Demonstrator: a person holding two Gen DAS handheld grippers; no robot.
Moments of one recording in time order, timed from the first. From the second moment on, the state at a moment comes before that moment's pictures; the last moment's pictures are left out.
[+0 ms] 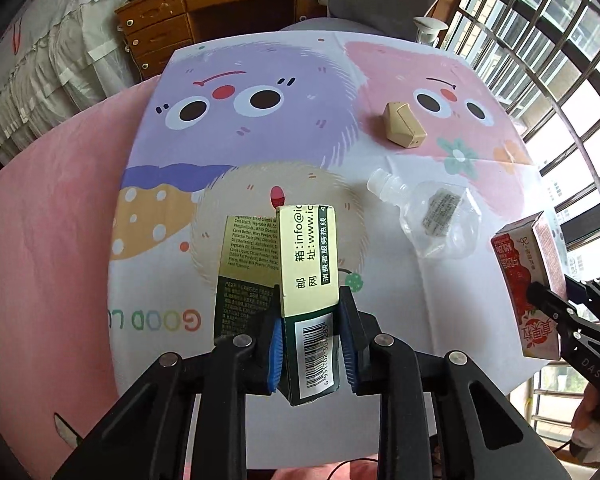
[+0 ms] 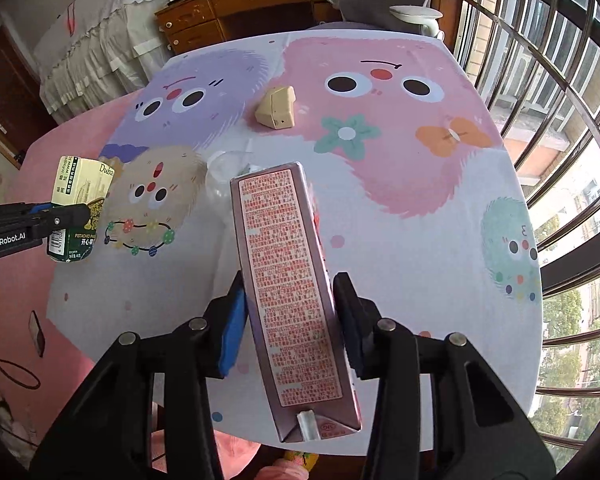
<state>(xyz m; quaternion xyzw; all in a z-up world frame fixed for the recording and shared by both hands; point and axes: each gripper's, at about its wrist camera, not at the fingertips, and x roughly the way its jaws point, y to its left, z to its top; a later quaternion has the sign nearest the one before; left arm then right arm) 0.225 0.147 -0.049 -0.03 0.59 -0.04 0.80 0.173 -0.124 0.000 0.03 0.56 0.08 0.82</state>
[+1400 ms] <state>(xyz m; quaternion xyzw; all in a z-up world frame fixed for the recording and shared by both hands) -0.109 0.070 -0.143 -0.07 0.65 -0.13 0.75 -0.112 -0.084 -0.109 0.10 0.66 0.12 0.73</state>
